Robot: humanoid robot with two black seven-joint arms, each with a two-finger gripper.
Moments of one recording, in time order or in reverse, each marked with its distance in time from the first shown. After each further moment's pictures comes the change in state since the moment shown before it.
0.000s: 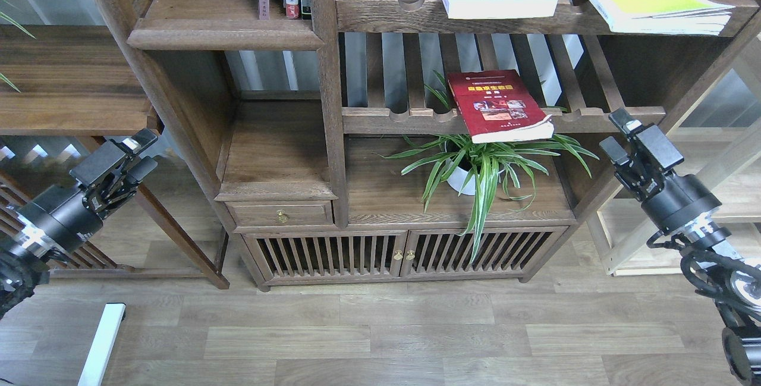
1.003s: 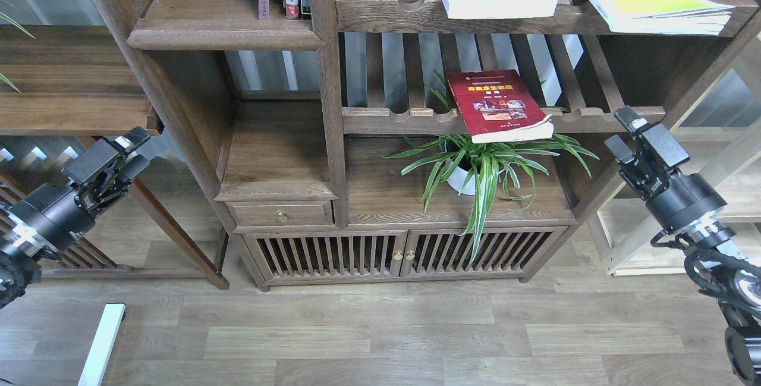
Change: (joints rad) left arm 0.000 0.019 -0.010 0.014 0.003 0.000 0.000; right arm -0.005 0.002 0.014 0.000 0.002 -0.002 0.000
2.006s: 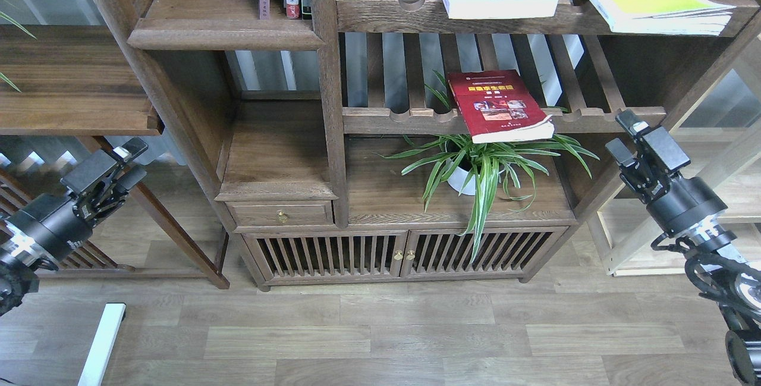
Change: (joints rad) left arm 0.025 -0.005 0.001 0.005 -0.001 0.000 0.000; right arm -0.010 0.001 0.009 0.000 0.001 0.002 0.002
